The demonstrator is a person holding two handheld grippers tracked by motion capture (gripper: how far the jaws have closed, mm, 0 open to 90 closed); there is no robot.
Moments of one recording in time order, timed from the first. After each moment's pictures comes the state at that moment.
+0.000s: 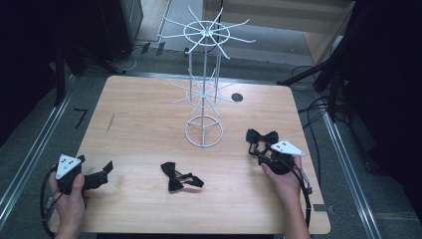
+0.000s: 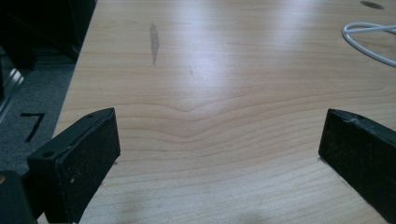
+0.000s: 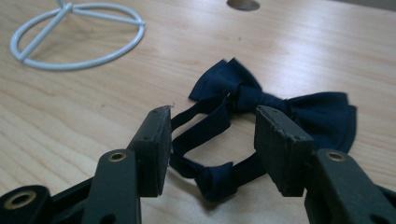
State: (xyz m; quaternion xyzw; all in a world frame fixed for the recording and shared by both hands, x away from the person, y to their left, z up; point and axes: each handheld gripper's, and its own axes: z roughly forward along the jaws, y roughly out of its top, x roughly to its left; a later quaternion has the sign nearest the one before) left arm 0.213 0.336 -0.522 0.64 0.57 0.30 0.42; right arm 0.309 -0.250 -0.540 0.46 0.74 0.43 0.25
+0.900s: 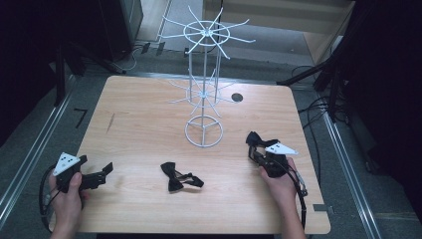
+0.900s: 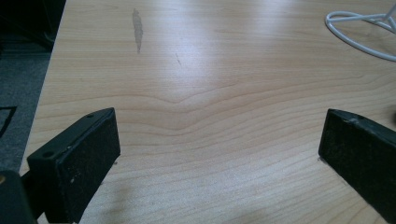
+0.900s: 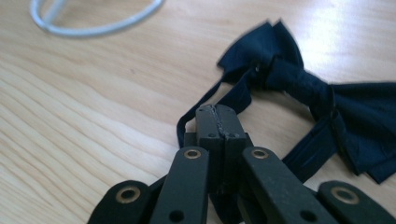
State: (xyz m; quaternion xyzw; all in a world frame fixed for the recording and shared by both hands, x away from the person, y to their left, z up) left arm 0.218 0.342 -0.522 0.67 0.56 0.26 0.42; right arm 0.302 -0.237 -0.542 0.48 0.75 0.41 0.19
